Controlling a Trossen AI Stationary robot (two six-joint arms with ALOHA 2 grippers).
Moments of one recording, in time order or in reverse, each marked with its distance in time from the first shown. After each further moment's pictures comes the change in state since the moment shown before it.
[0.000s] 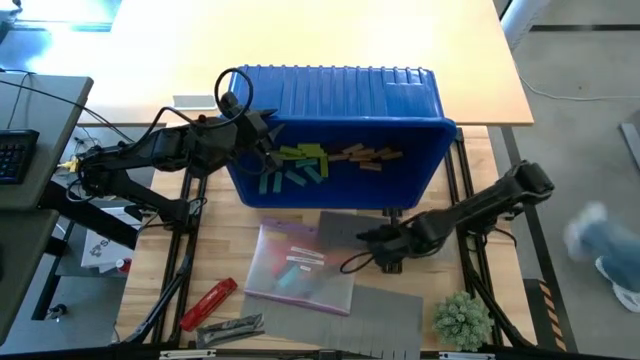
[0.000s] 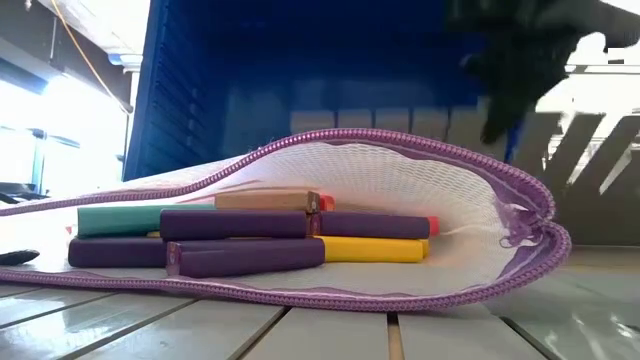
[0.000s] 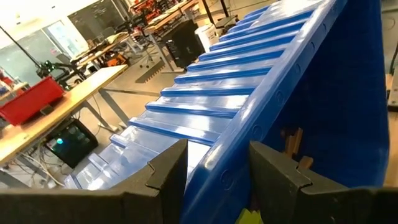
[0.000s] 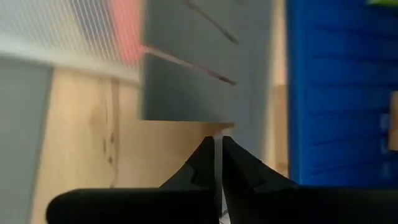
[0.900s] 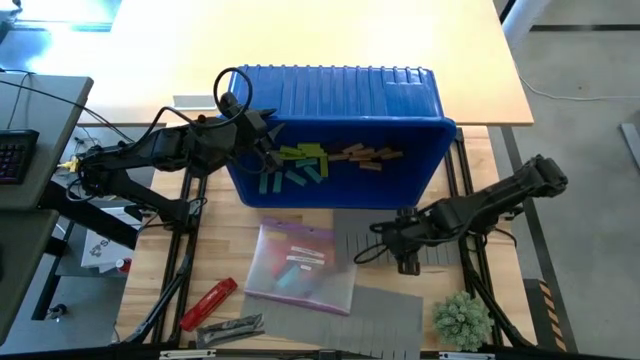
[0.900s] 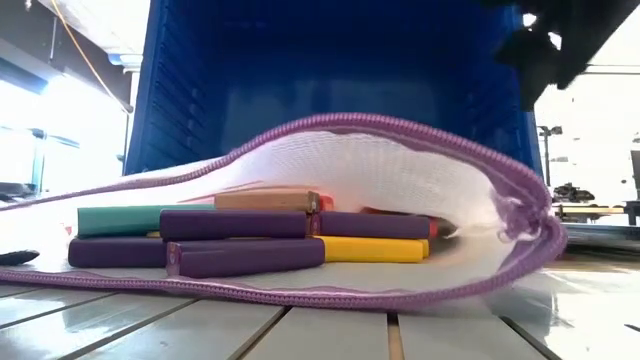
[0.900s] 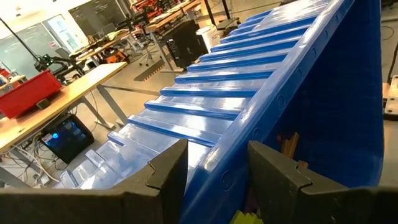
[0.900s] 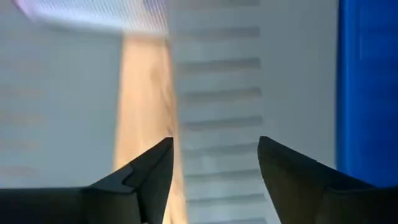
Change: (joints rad) left arm -0.011 0.000 0.000 0.003 0.001 -0.044; right arm -0.004 -0.132 0.019 -0.158 -0.243 0.085
